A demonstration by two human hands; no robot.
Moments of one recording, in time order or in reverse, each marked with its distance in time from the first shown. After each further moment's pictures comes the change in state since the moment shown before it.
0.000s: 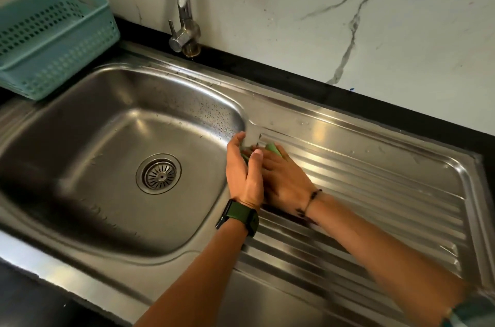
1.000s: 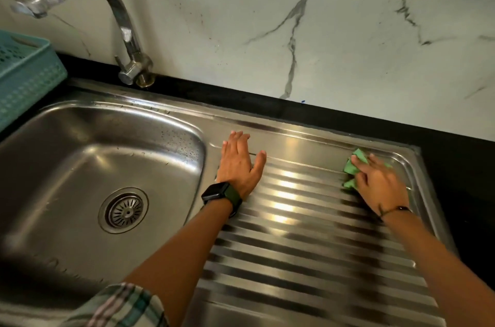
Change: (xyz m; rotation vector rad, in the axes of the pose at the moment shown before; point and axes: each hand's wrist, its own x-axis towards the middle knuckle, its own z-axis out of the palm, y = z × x) left_hand 0.045 0.005 0.055 0.706 -0.484 0.275; right_hand -0.158 0.125 -0.047 -0.097 0.184 1.042
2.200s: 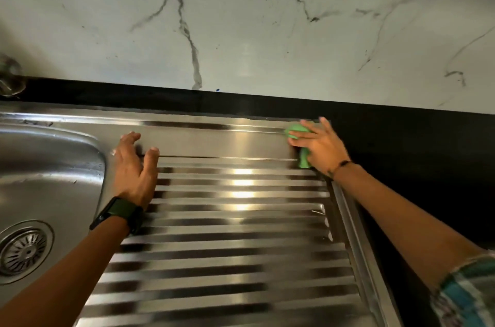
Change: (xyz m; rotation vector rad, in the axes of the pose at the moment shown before) left_hand -0.001 -0.002 -0.003 -0.241 0.134 -0.092; right_hand 0.036 0.074 -0.027 -0.280 -0.154 -0.348
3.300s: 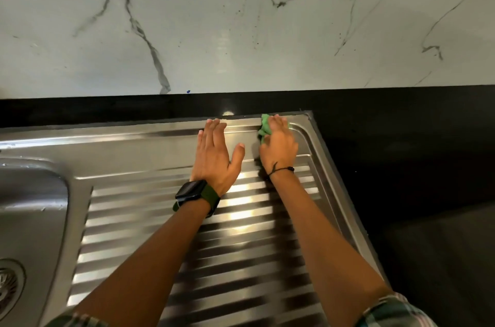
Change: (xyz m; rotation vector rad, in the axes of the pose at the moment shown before) left_hand 0.008 0.059 0.147 0.268 -0.279 0.354; right_hand 0.030 -0.077 0.011 0.633 0.331 0.684
